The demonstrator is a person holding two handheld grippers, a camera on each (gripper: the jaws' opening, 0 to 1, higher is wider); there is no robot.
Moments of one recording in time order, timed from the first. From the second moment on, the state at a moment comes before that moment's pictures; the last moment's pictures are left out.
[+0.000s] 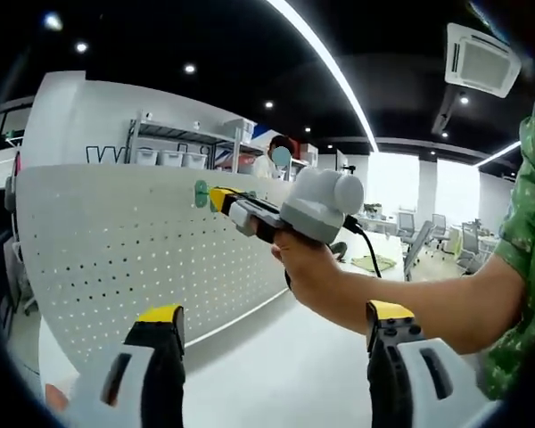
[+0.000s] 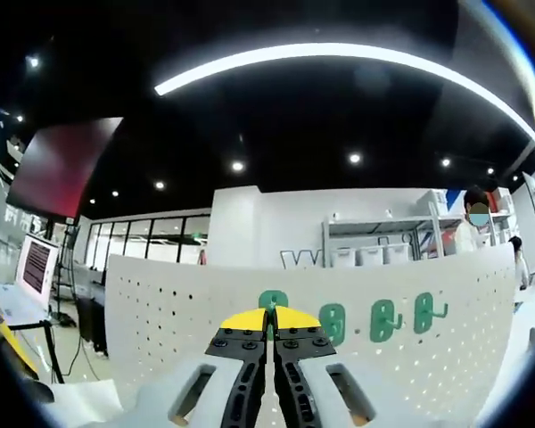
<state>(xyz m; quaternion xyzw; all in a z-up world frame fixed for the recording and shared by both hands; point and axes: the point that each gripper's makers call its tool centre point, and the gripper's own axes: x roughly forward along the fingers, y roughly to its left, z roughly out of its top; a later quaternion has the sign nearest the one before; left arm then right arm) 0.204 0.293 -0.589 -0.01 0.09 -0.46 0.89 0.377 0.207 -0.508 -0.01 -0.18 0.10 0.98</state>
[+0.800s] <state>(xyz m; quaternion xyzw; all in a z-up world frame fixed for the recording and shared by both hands) 0.202 0.295 -0.587 -0.03 0.08 -0.46 0.89 0.385 0.206 -0.508 -0.01 -0.18 0.09 0.98</state>
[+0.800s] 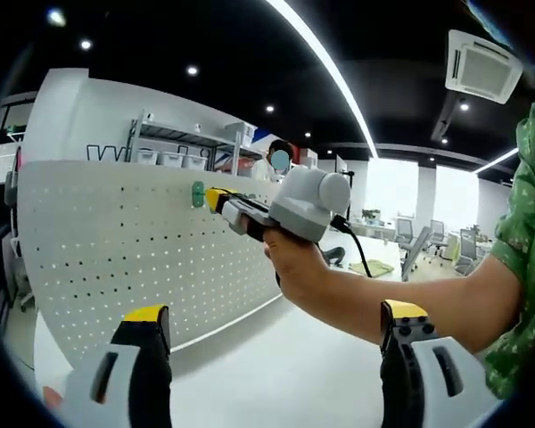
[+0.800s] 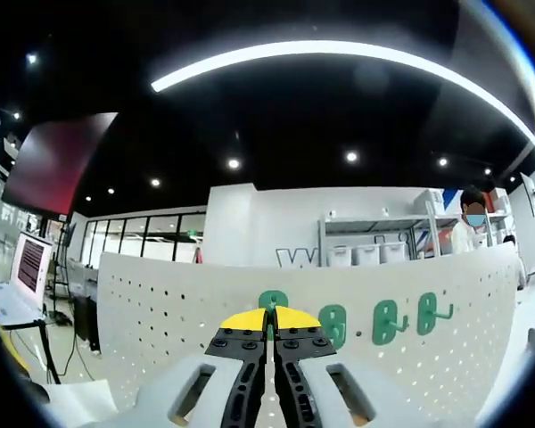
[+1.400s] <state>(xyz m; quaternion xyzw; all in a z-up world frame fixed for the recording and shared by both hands) 0.203 0.297 -0.588 -0.03 0.08 -0.45 0.89 0.388 0.208 -0.511 -0.01 -0.17 0.08 0.98</state>
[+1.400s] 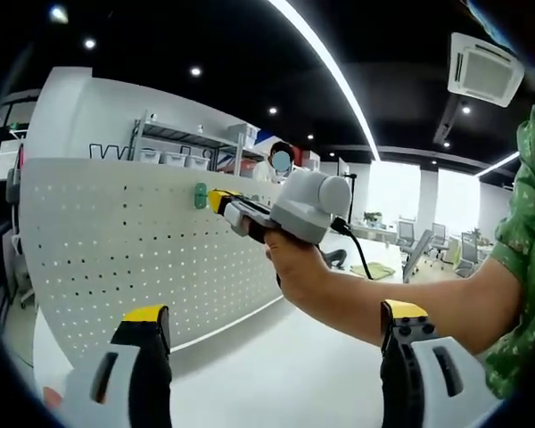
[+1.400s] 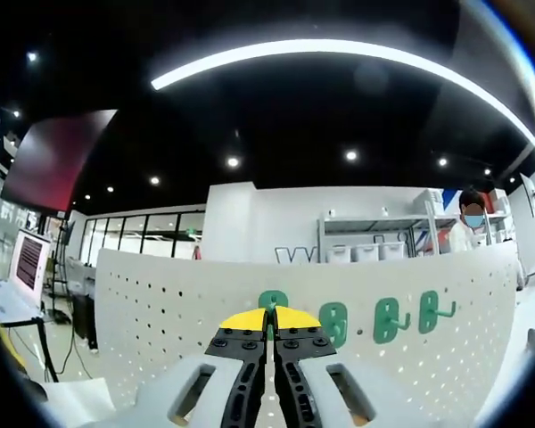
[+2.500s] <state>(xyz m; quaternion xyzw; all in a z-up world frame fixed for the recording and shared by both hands) 0.203 0.300 -0.592 -0.04 0.08 -0.46 0.88 0.397 0.206 -0.513 0.00 -0.17 0.07 0.98</state>
